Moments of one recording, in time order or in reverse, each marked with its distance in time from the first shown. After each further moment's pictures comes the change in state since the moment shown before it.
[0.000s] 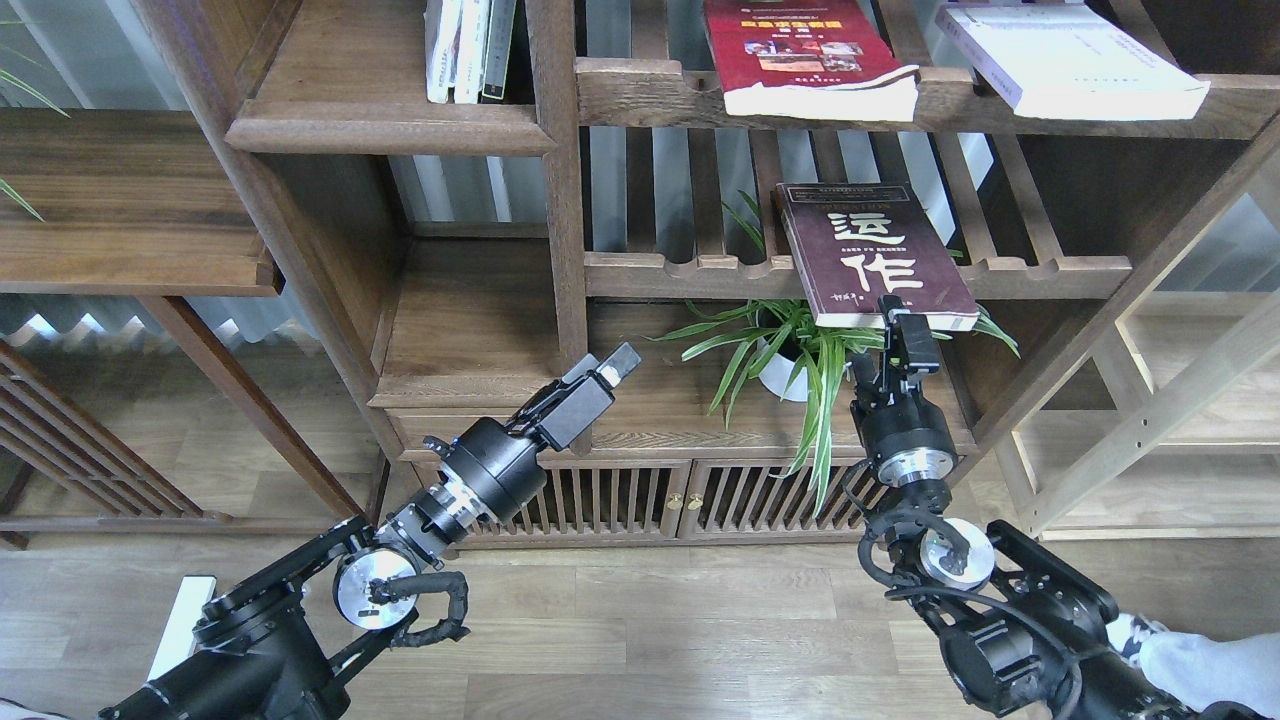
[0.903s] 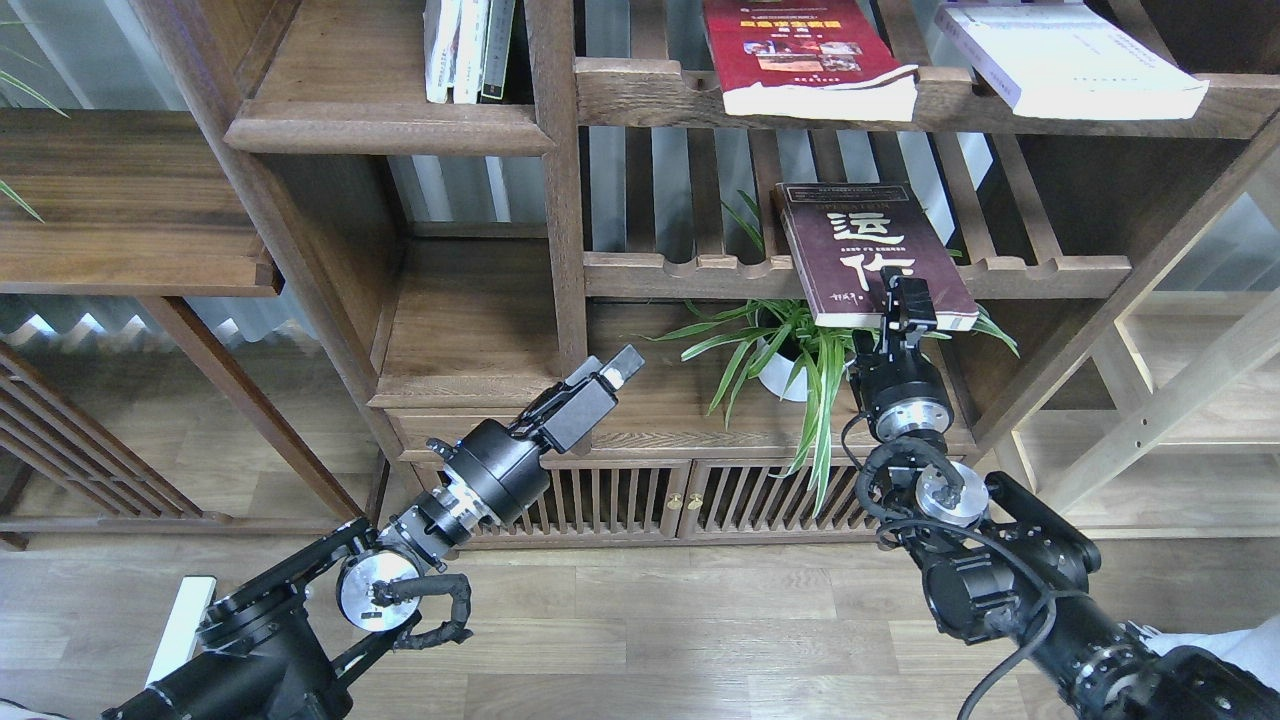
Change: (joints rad) left arm 0.001 -0.005 0.002 0.000 -0.001 0.000 -0.002; right arm 0.131 0.060 0.113 -0.149 0.035 -0.104 -0.084
